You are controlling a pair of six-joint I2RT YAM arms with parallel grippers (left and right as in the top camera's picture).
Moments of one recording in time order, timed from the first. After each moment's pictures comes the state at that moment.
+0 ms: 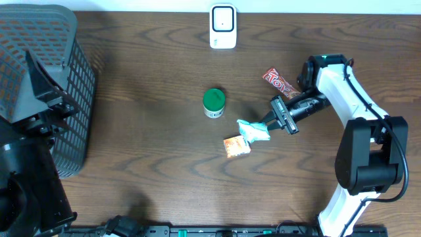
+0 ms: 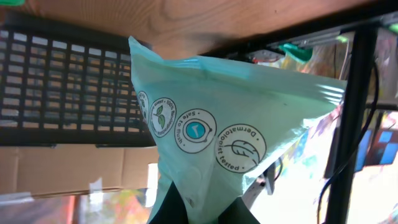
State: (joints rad) left arm -0.41 0.79 1.48 -0.44 -0.79 0.13; right arm 0.10 1.98 1.47 -1.70 -1.08 0.74
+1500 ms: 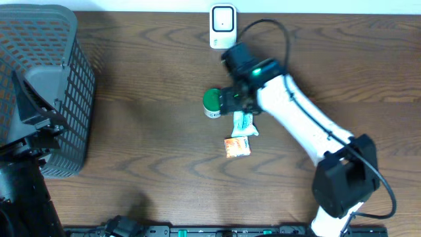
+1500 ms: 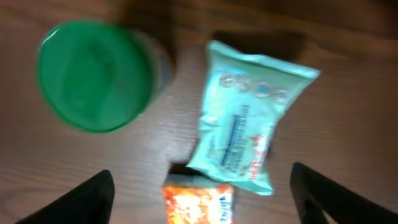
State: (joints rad) left arm -0.41 0.69 1.42 -0.42 -0.79 0.12; right arm 0.57 1.90 1.61 -1.04 0.04 0.46
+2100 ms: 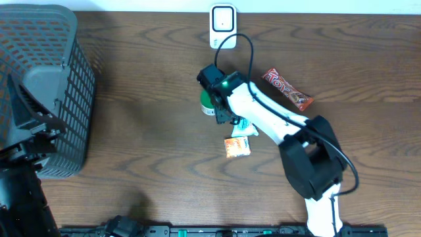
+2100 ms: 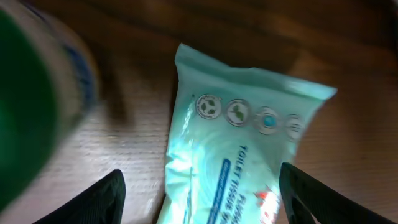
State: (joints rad) left arm -0.41 0.67 1.42 -0.42 -0.79 0.12; right arm 0.66 2.12 1.61 -1.00 0.32 0.53
